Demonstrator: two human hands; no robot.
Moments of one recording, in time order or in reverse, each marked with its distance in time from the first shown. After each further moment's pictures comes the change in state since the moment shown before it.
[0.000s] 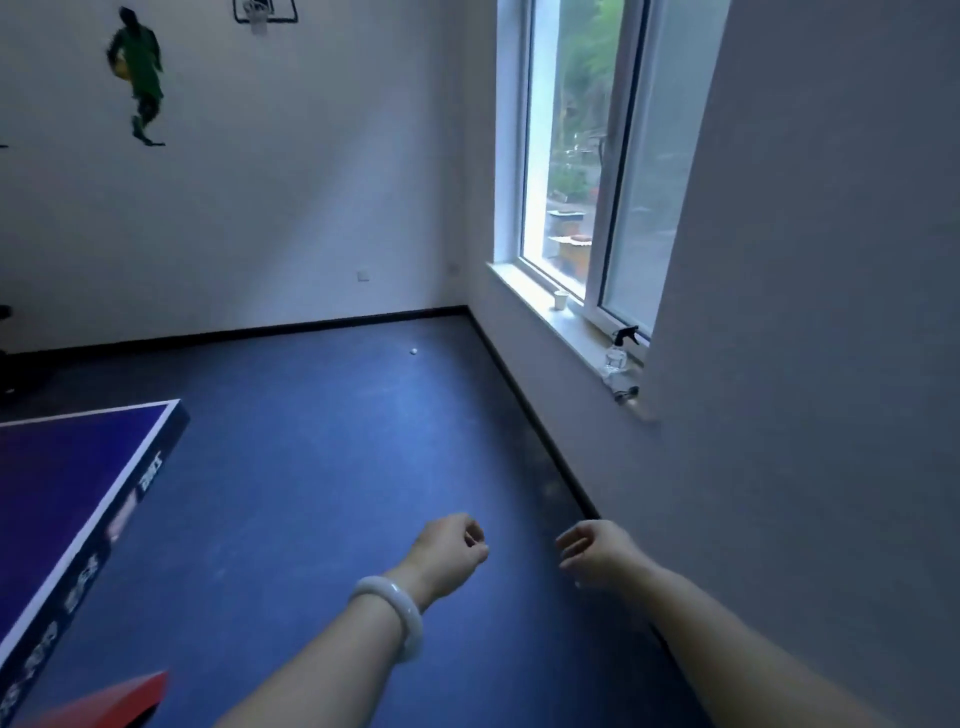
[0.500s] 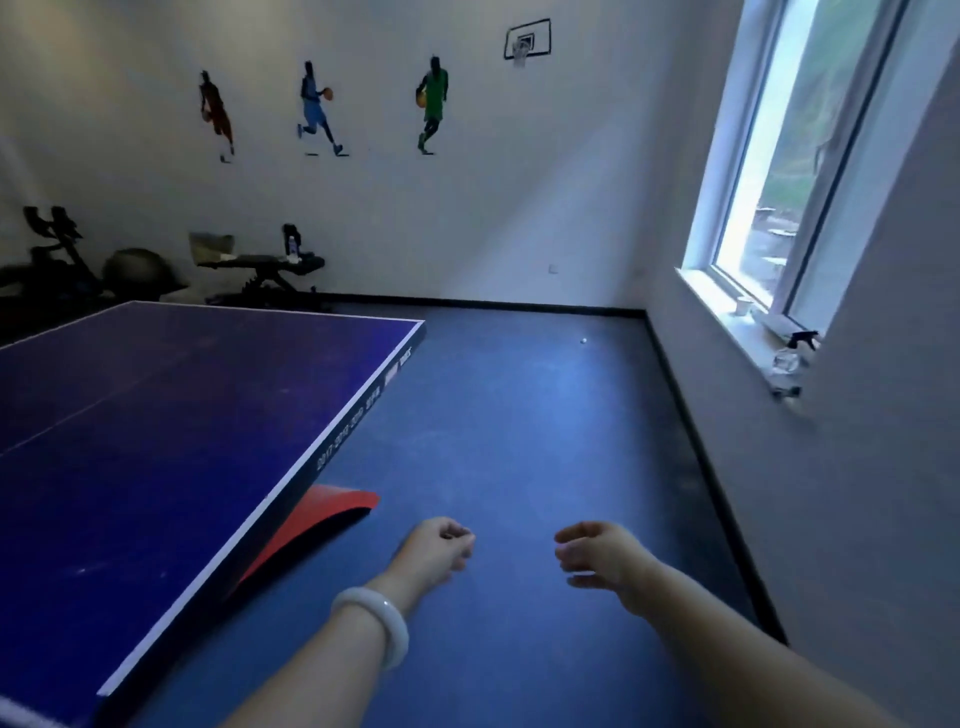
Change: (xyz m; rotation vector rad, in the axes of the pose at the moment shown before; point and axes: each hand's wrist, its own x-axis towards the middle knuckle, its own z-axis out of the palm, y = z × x) left_hand -0.419 -0.047 0.060 -0.635 0.371 -0.388; right_hand -0.292 0.063 0.122 0.200 -0.392 -0.095
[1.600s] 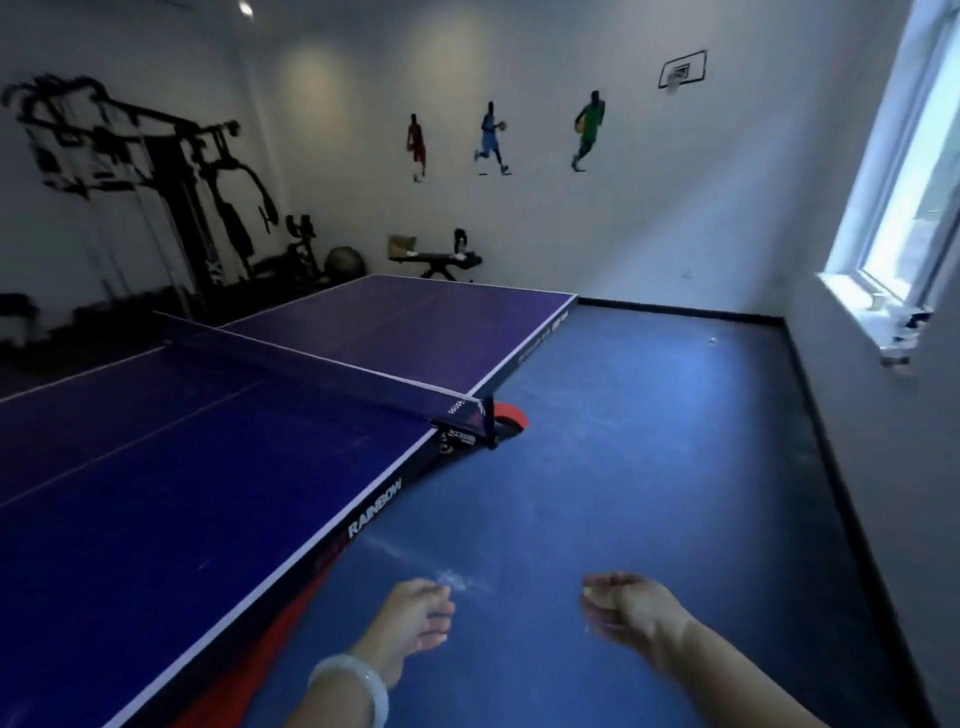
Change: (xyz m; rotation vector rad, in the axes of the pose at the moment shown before) left_hand -0.683 -0.305 -0.078 -0.406 0.319 -0.245; right_hand -0.568 0.280 0.213 0.146 -0.247 0.057
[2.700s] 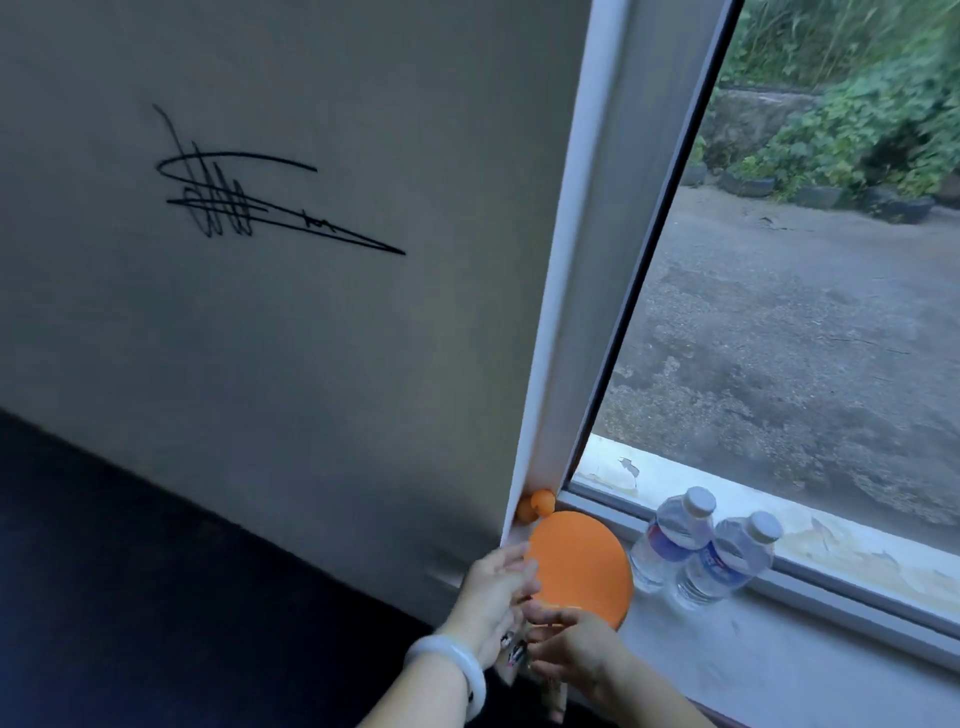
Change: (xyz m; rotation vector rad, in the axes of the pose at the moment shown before) left_hand -0.425 -0.311 0.612 0.685 -1.504 -0.372; right_hand -0.484 0.407 -0.371 1.048 1.218 0.145
